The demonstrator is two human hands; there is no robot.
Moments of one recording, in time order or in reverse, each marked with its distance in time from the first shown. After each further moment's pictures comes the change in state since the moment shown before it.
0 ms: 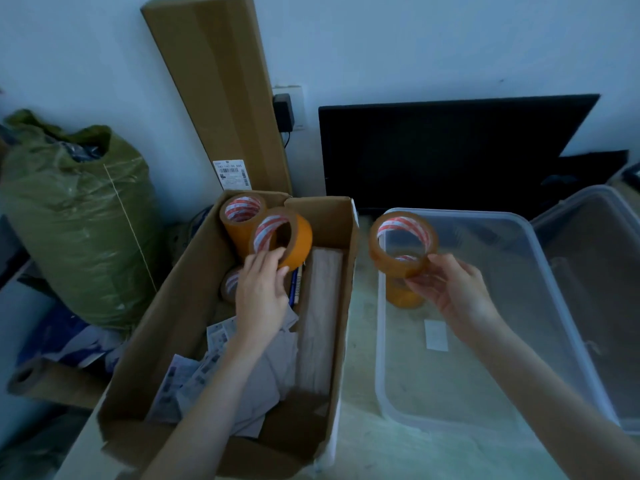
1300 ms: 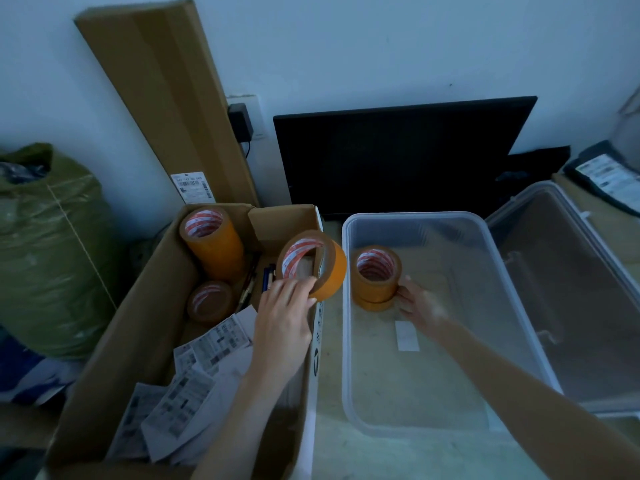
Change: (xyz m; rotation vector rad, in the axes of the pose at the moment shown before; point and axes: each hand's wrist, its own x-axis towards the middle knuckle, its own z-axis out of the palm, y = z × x) left_hand -0.021 0.073 0.024 -0.004 -0.102 0.232; right_hand 0.083 0.070 -0.067 -0.232 0.020 0.276
